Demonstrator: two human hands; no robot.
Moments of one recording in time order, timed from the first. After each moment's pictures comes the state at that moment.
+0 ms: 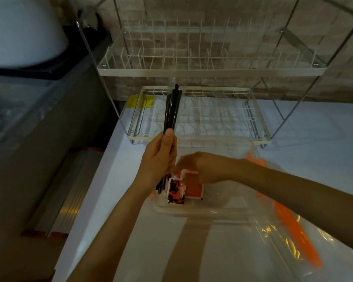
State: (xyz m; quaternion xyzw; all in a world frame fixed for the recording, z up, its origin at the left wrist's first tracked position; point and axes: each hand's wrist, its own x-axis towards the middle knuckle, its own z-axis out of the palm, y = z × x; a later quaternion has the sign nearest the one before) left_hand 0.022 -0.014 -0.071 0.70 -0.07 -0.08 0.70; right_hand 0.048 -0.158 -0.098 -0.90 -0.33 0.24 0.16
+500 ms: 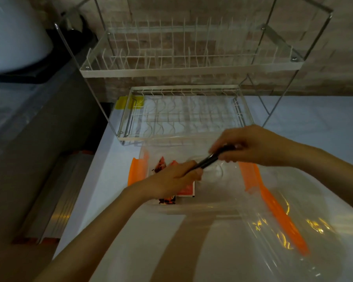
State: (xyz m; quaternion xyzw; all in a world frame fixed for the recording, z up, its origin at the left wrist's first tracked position) left_hand 0.014 -0.037 -0.082 0.83 -0.27 -0.31 0.37; right_hand 0.009 -0.240 -0.021 -0.92 -0.23 0.14 0.28
